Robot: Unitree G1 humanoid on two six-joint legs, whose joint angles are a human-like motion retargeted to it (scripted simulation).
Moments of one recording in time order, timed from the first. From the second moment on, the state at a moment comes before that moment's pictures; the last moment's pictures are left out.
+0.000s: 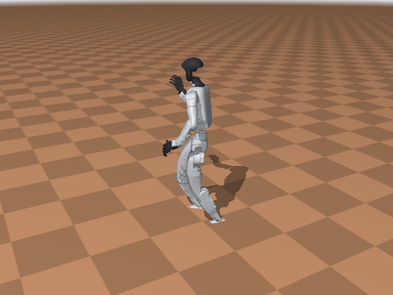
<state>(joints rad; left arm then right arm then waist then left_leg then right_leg) 0.09 0.64 -0.54 0.52 0.02 -0.54 -0.01 -0.17 -0.77 -0.22 0.14 0.61 -0.68 -0.48 -0.22 -0.05 0.29 0.25 -0.10 0.41 0.38 -0.59 0.09 -0.24 -0.22 0.01 0.81 -0.49 0.14</state>
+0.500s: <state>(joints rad) -0.07 0.60 -0.56 -0.09 -0.29 -0.60 0.07 -0.10 -0.70 0.50 -0.26 0.56 -0.53 0.05 -0.16 -0.08 0.29 0.13 -0.10 0.38 0.54 -0.66 0.10 -0.36 -0.23 0.03 0.94 -0.53 0.13</state>
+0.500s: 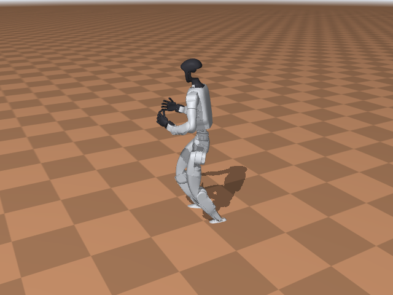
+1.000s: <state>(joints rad) -0.07 0.59 -0.55 -0.13 -0.23 -0.57 0.06 -0.08 -0.68 0.44 -0.28 0.42 -0.55 -0.04 -0.14 -0.10 0.29 0.17 -0.16 0.37 0.43 -0.64 0.13 -0.40 -0.27 0.04 0.97 -0.51 0.13</state>
